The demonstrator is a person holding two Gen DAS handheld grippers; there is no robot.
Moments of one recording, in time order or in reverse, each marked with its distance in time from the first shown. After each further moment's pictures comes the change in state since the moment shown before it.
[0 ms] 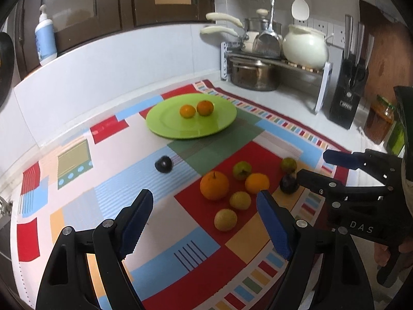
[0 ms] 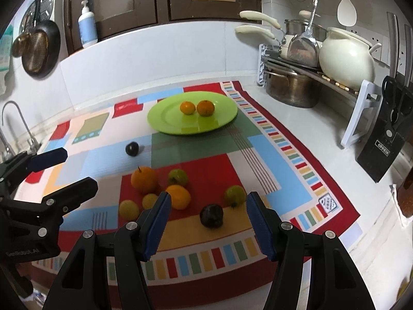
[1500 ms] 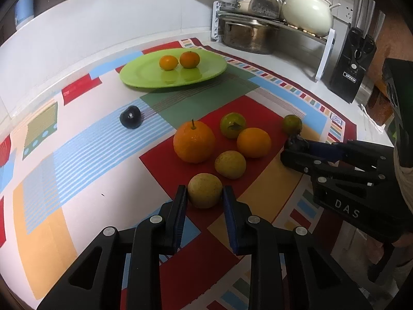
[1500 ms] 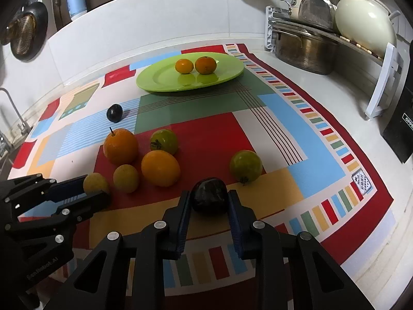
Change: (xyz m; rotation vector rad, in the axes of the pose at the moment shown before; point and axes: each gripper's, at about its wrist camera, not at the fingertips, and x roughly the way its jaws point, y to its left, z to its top) left arm 0.058 -0.011 -0.027 -0.026 0.166 -0.089; right arm 0.062 -0.005 -0.020 0.020 0.129 0.040
